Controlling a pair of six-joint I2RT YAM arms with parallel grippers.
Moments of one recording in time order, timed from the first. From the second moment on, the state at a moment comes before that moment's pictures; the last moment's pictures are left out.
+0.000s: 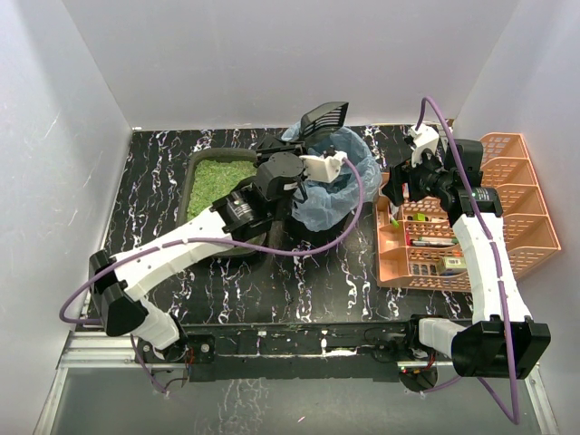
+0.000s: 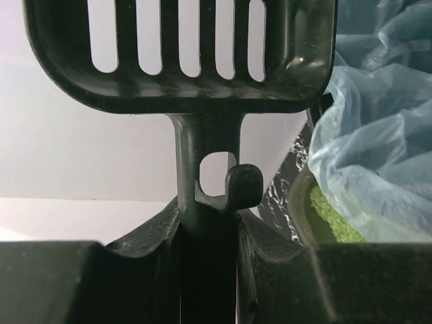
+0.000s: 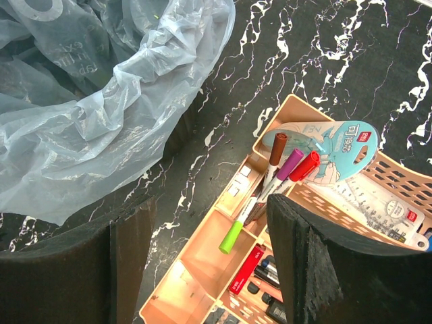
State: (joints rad) left arm -1.00 1.53 1.49 -0.14 -0.87 1.18; right arm -0.07 1.16 1.19 -0.64 -0.50 -0.31
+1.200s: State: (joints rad) left arm -0.39 1.27 1.60 -0.95 -0.18 0.18; right arm -0.07 1.20 1.21 -0.65 -0.50 -0.32
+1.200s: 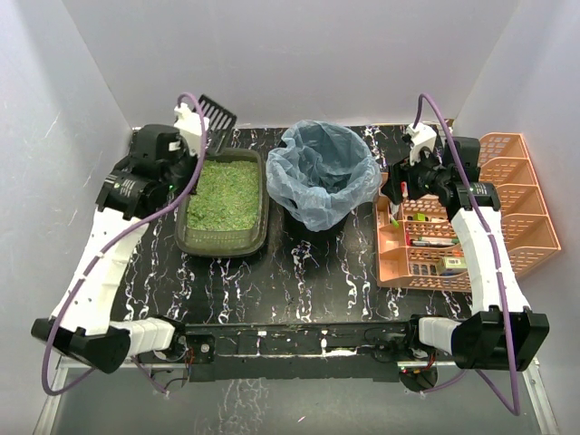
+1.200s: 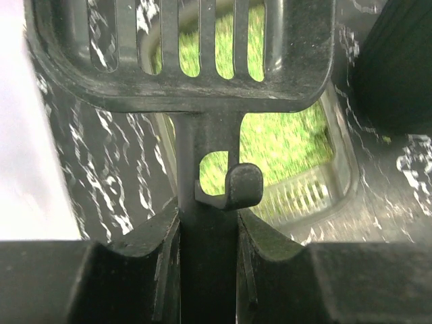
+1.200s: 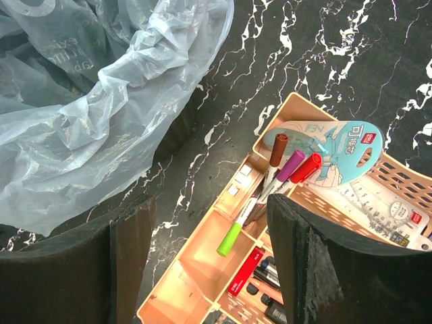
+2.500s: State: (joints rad) left arm -0.02 1.50 1.11 -0.95 0.77 -0.59; right arm -0.07 1.22 1.16 -0.63 -0.50 -0.32
